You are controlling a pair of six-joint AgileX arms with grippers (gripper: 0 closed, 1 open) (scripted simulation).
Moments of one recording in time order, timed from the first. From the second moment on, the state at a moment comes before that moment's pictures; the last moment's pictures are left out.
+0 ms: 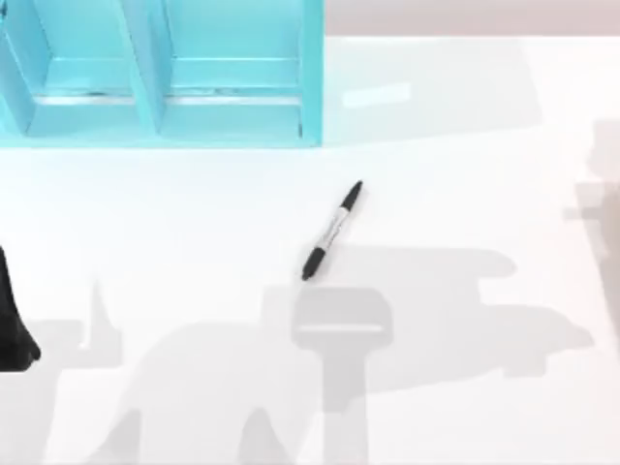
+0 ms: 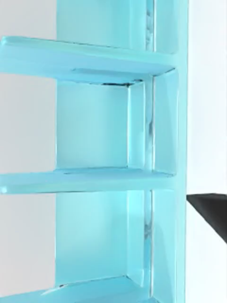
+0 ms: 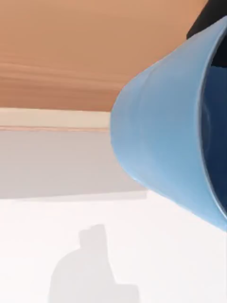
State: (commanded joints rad) left arm 0.00 0.00 0.00 0.00 0.00 0.00; right arm -0.12 1.75 1.61 -1.43 0.00 -0.10
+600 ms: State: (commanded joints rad) left arm 0.00 0.00 0.00 0.00 0.00 0.00; right arm -0.03 1.81 1.66 -1.42 -0.01 0.00
